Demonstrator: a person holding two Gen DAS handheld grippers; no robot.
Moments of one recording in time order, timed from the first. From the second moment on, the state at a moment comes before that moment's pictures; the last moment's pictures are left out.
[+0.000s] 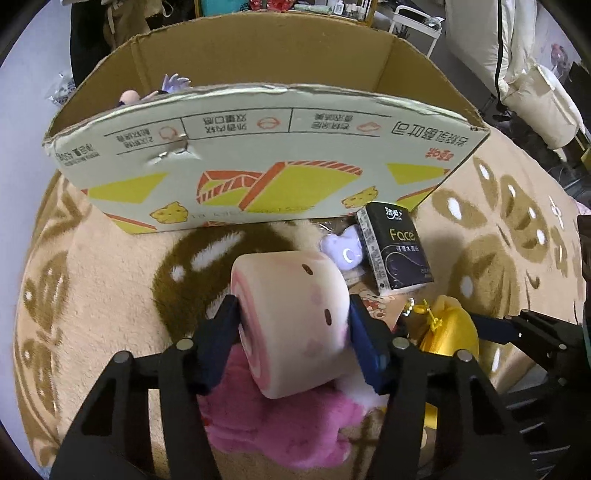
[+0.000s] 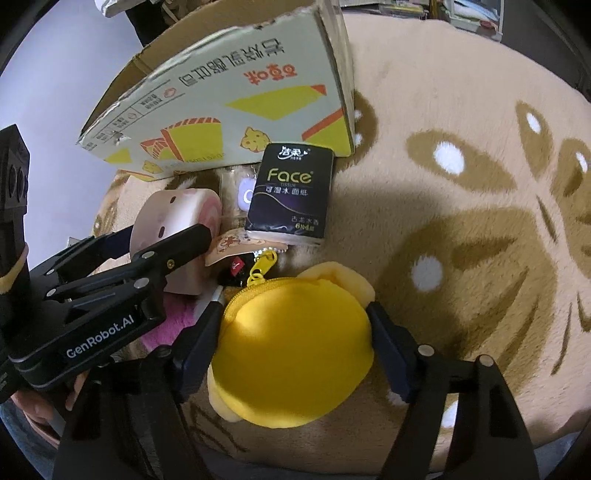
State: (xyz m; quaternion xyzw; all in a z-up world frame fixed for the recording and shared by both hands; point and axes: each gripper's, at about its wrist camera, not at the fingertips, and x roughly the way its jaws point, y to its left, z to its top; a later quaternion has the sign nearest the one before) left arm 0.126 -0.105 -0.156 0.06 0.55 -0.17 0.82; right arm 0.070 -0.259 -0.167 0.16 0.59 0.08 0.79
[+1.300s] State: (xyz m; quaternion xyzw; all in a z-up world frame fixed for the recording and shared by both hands) left arm 0.082 -0.054 -0.070 0.06 0.39 -0.08 0.91; right arm 0.026 -0.253 -0.045 0.07 0.26 0.05 0.96
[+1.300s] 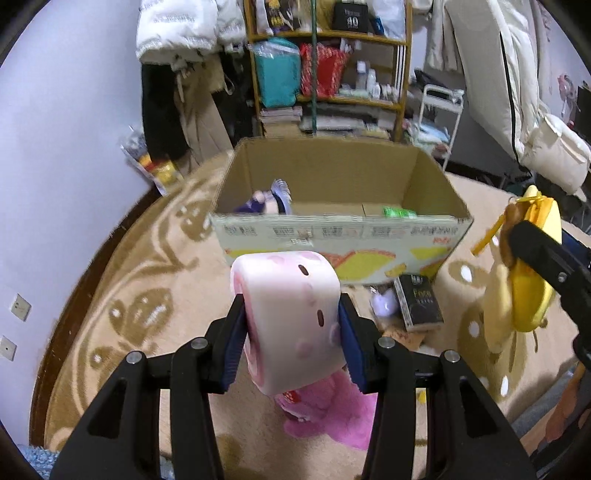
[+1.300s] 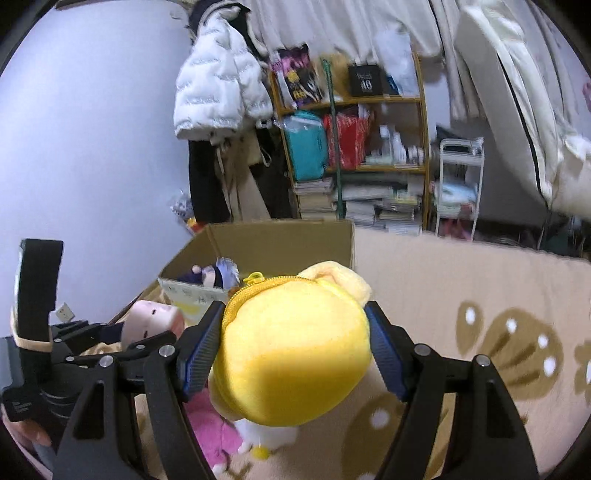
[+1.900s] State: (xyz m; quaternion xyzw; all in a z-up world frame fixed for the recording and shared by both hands) left arm 0.086 -0.058 -0.022 0.08 0.26 -0.05 0.96; right arm 0.050 -0.235 -0.021 0.04 0.19 0.04 0.98
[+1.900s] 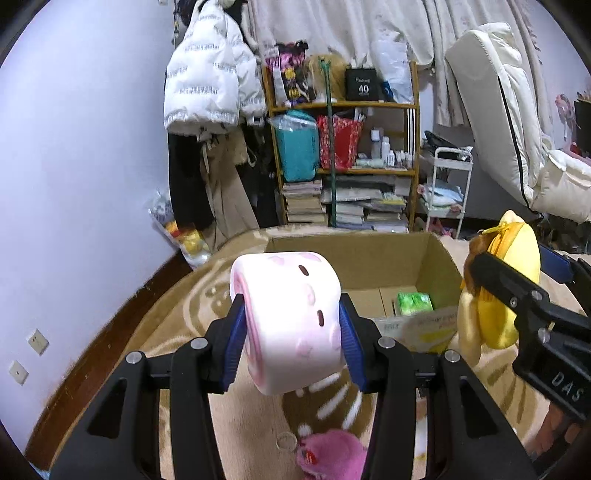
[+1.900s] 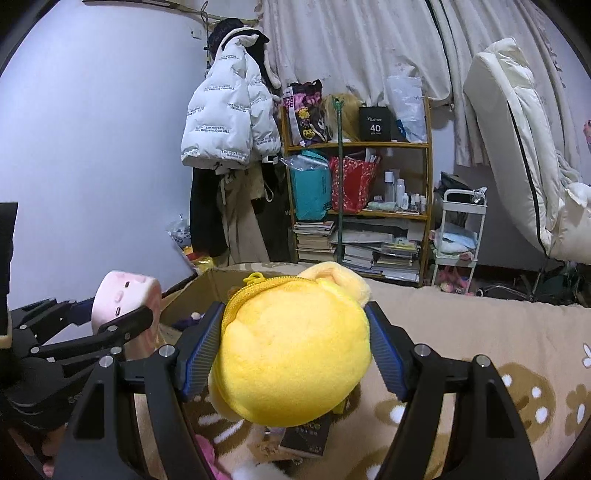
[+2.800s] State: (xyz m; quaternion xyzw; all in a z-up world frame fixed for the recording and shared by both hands) left arm 0.148 -0.054 -0.010 0.10 0.22 -0.02 0.97; right arm 0.109 -0.230 -0.005 -0.01 0.14 0.02 0.99
